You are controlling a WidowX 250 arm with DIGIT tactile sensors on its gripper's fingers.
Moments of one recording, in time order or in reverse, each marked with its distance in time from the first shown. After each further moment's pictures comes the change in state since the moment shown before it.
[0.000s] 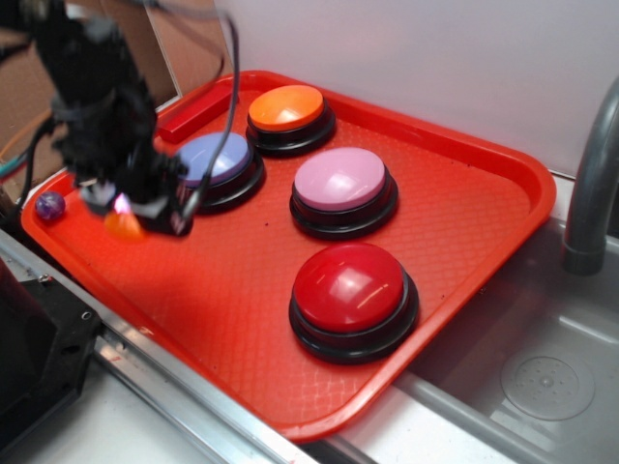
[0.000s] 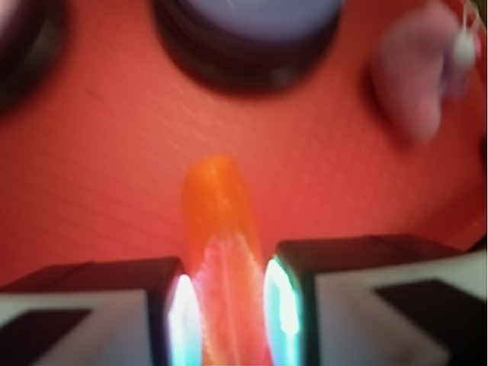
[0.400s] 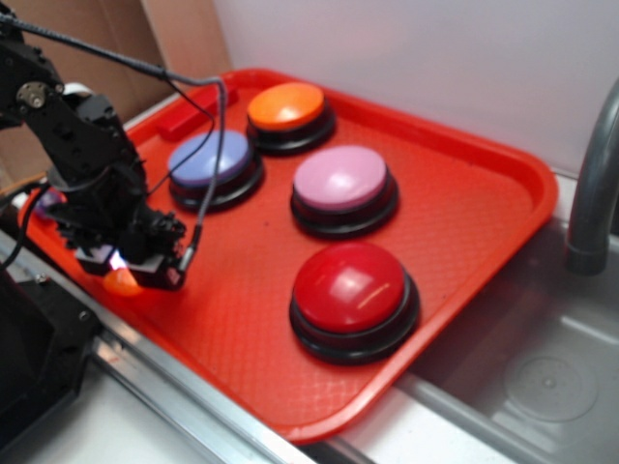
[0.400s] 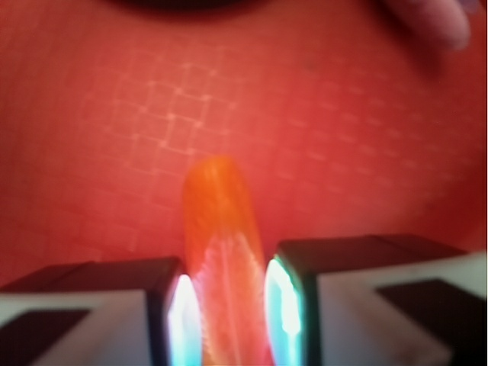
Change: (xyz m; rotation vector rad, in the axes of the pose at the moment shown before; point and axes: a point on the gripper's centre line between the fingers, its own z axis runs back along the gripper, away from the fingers) arm -0.028 0.022 -0.062 0.058 -0.012 0.125
